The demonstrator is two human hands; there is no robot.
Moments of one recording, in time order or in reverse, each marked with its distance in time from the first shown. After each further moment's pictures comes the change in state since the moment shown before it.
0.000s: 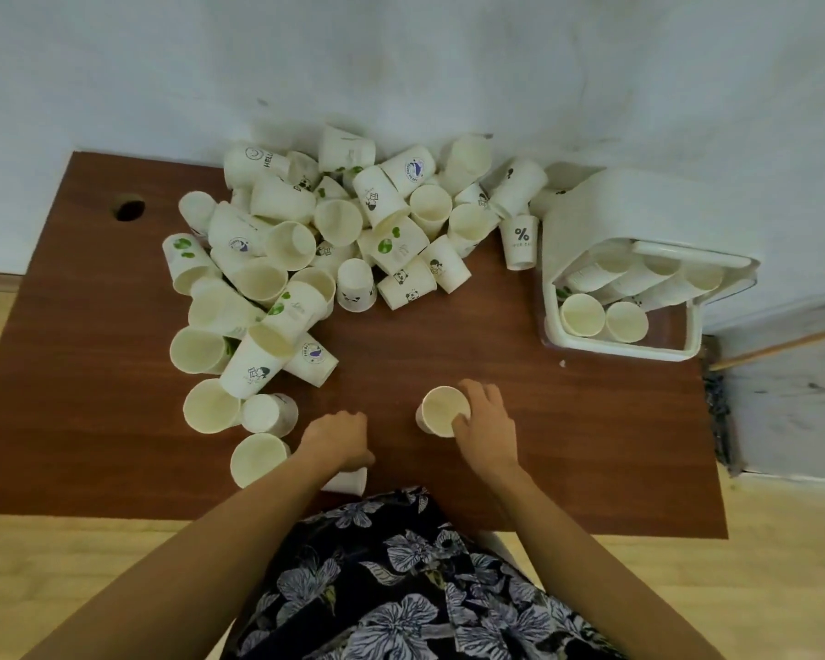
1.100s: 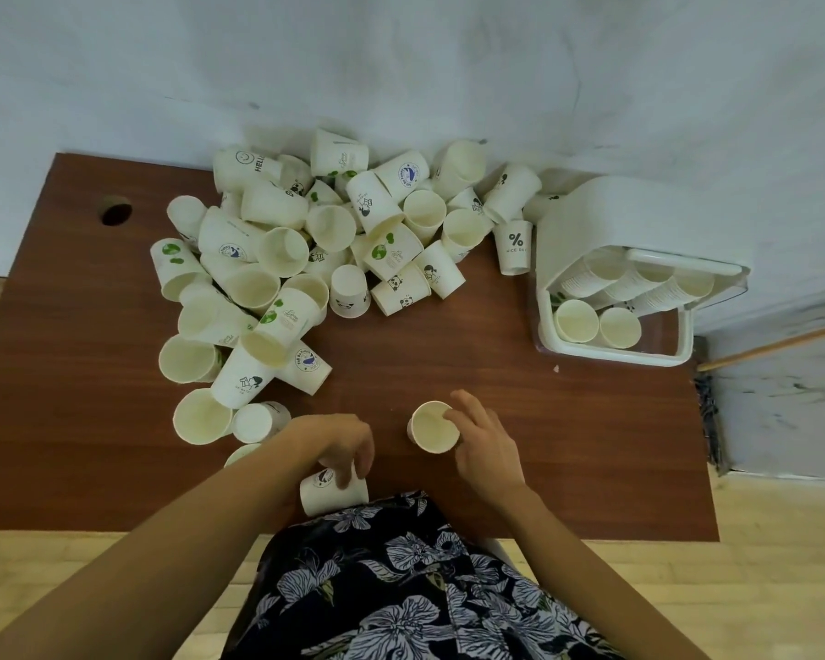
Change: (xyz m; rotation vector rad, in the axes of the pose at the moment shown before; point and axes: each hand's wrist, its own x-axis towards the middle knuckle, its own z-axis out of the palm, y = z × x) left_hand 0.025 -0.015 -0.025 0.104 -0.332 0.471; right_hand -0.011 0.024 0.003 -0.228 0.053 -0.355
